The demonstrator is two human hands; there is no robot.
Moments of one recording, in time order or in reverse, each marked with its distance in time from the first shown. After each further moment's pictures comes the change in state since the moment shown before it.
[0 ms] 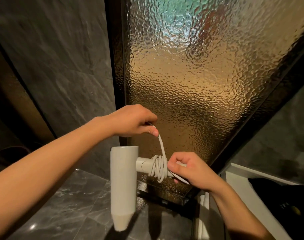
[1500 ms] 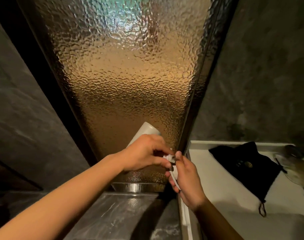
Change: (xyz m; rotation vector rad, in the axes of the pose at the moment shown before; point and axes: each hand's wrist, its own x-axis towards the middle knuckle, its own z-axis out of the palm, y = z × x) left_hand 0.098 0.143 0.115 -0.562 -0.030 0.176; right_hand -0.099 0.057 -0.017 0.564 0.798 0.268
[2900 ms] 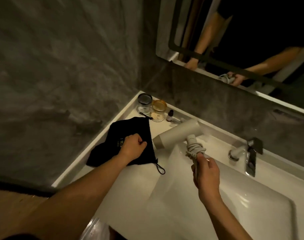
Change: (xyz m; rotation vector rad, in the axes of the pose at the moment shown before) left_hand 0.328 -0.005 0.400 -0.083 -0.599 -0.159; right_hand -0.053 0.062 -0.316 0.268 1.547 0.066
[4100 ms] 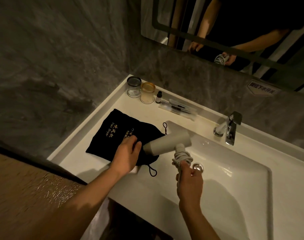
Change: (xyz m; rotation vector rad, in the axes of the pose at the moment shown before) left_hand -0.142 0.004 0.037 -0.204 0.169 0.271; right_hand -0.086 0.073 -0.045 -0.035 0.097 0.120
